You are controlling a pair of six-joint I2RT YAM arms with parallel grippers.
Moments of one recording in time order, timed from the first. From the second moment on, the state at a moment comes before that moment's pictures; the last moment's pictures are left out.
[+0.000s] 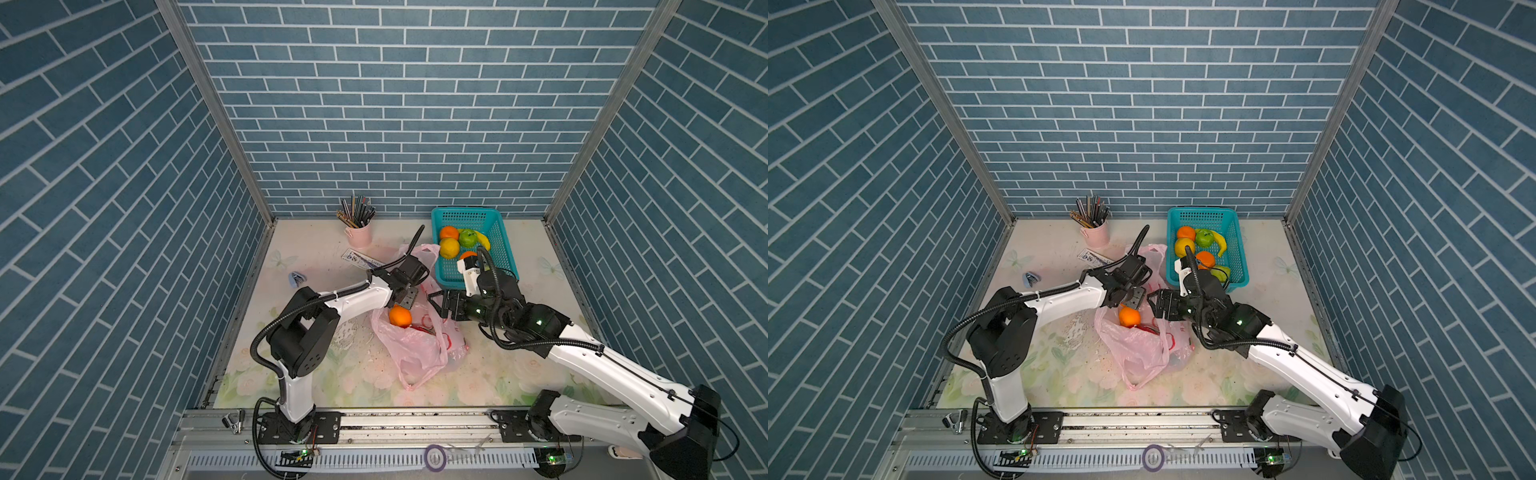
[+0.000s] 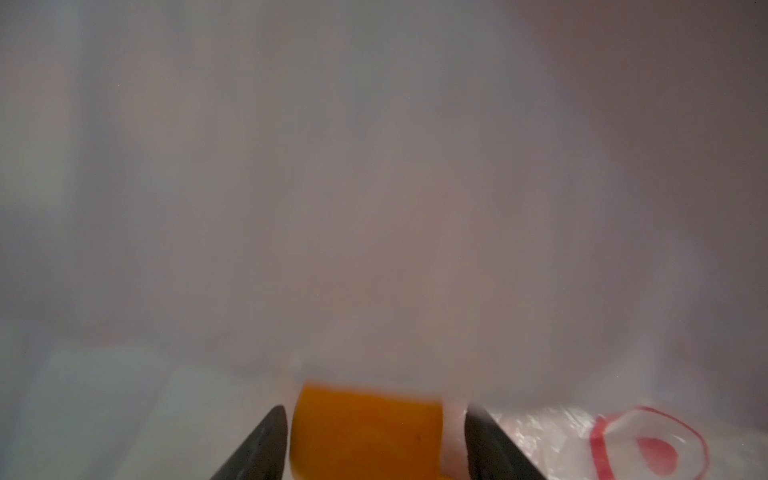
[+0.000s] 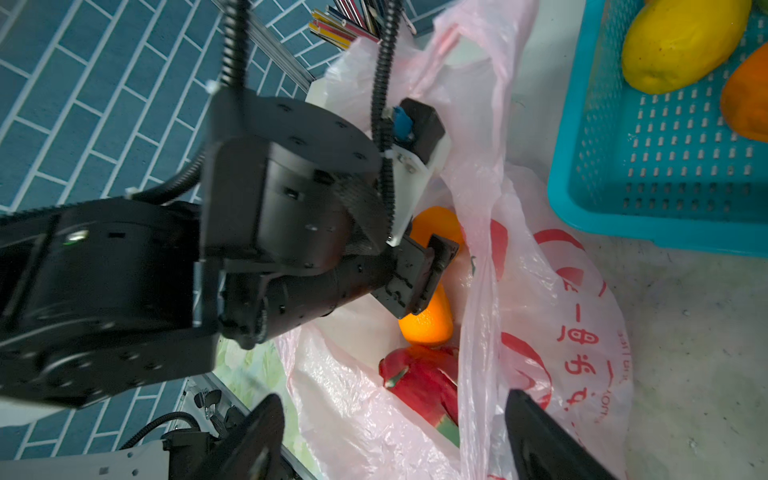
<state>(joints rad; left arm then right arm) -0.74 1.88 1.29 -0.51 -0.30 -0.23 0.86 1.07 0.95 -0.43 -0.04 0.70</state>
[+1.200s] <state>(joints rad) -0.71 1.40 1.05 -0.17 0.27 -0.07 0.54 1.00 1.02 -0.39 -0.29 0.70</state>
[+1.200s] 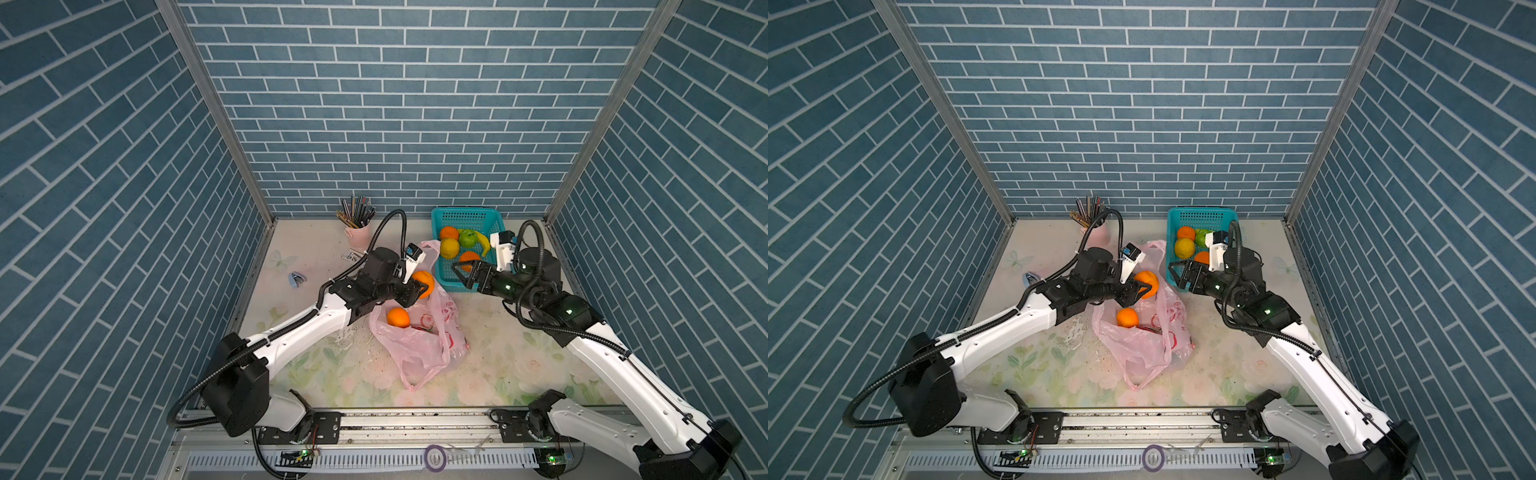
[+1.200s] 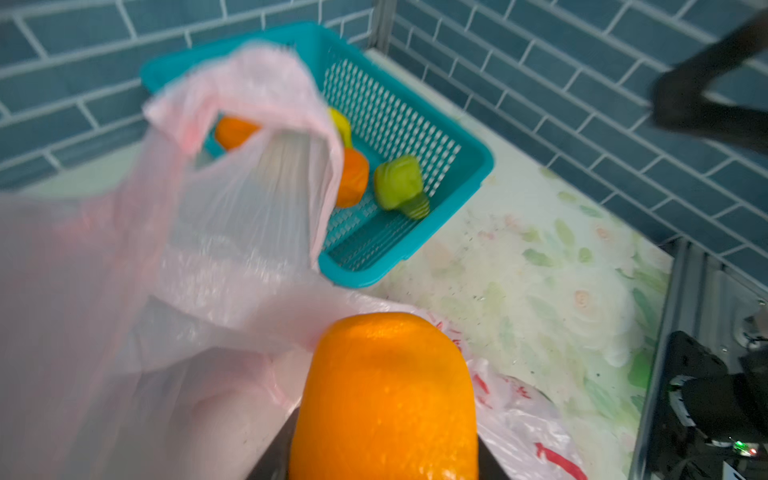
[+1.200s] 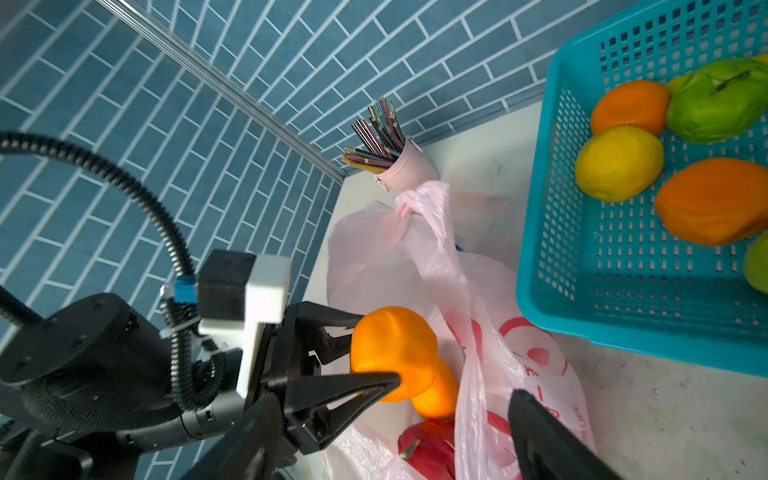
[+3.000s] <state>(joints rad) -0.66 1.60 1.37 0.42 0.44 -1.23 0.35 1.39 0.95 0.92 -0.71 1.37</state>
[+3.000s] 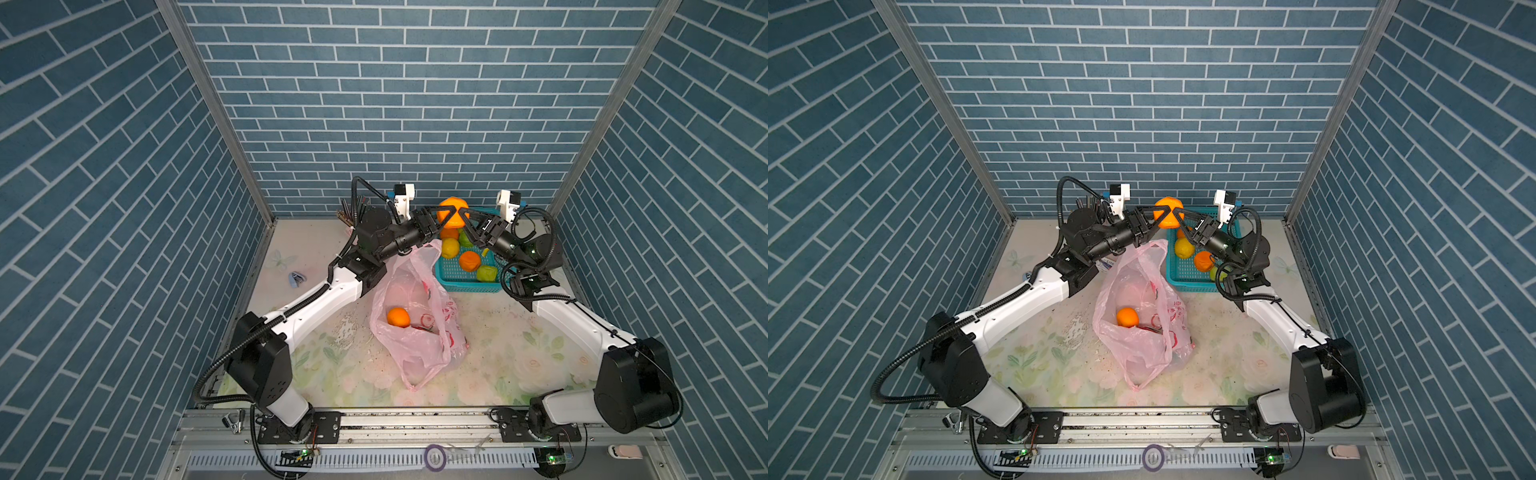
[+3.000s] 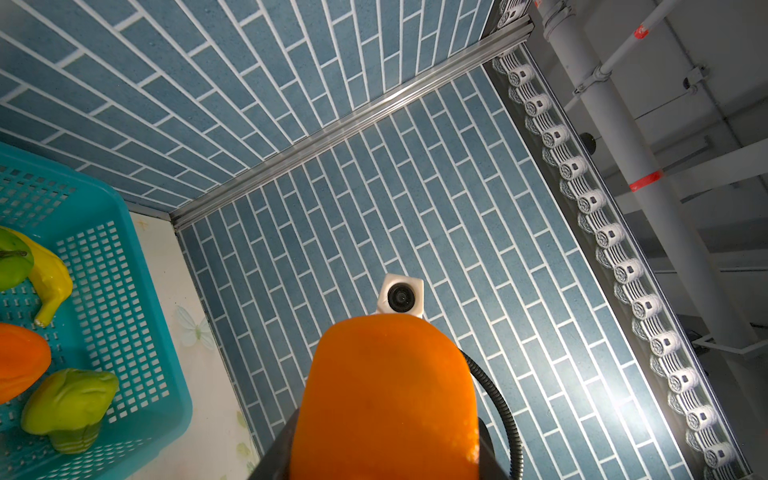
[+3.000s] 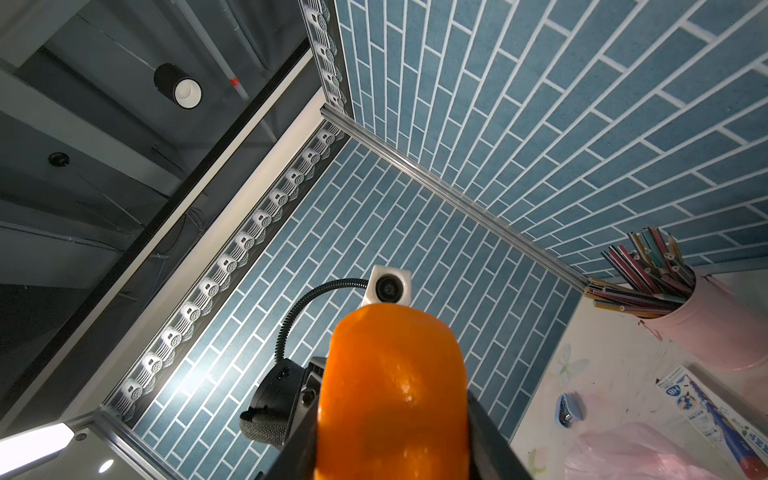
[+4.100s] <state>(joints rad) -0.66 1.31 1.26 -0.18 0.27 -0.42 0.04 1.48 0.93 0.53 -0.78 1.06</state>
